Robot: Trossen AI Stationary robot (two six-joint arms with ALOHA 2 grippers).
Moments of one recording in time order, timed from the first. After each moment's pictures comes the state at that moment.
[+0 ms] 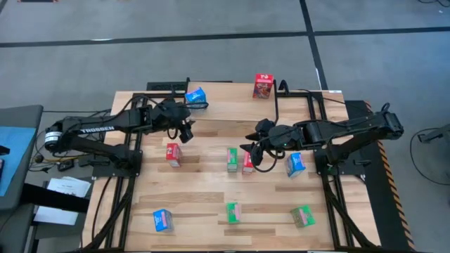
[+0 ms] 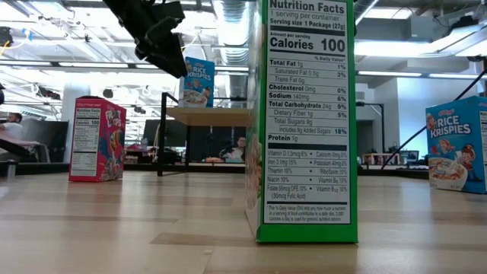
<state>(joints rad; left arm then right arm) 0.24 1.11 0.95 -0.48 -0.41 -0.02 0.14 1.28 1.11 -0.37 0.34 0.65</state>
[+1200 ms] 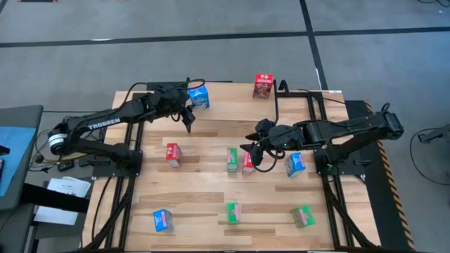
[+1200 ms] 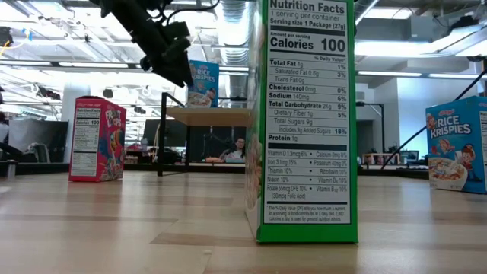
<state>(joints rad) 0.47 1.18 0.95 -0.34 -0.34 0.03 0.14 1.28 1.11 -0.37 0.34 0.65</state>
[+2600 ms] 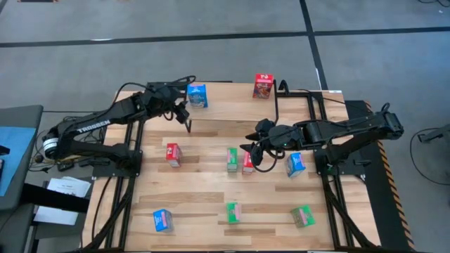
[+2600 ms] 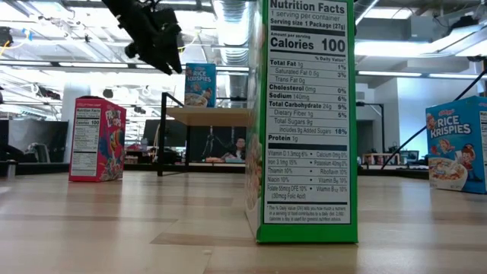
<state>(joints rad) 0.45 1.07 0.98 -0.47 -0.42 -0.06 0.14 1.28 1.11 -0.37 0.34 0.65</state>
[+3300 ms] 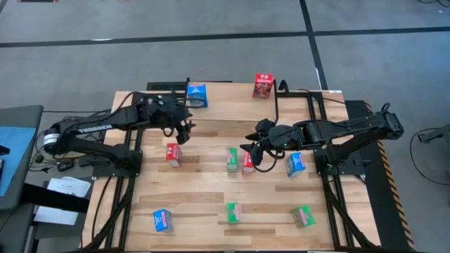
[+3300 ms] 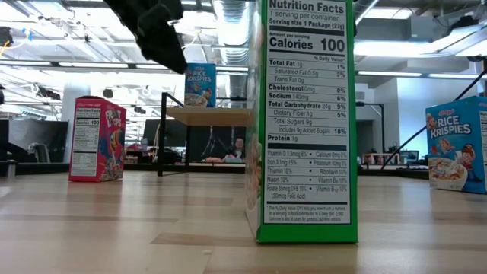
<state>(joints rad) 0.29 1.10 0.96 -0.49 -0.20 0.07 0.14 1.28 1.11 -0.37 0.34 0.66</state>
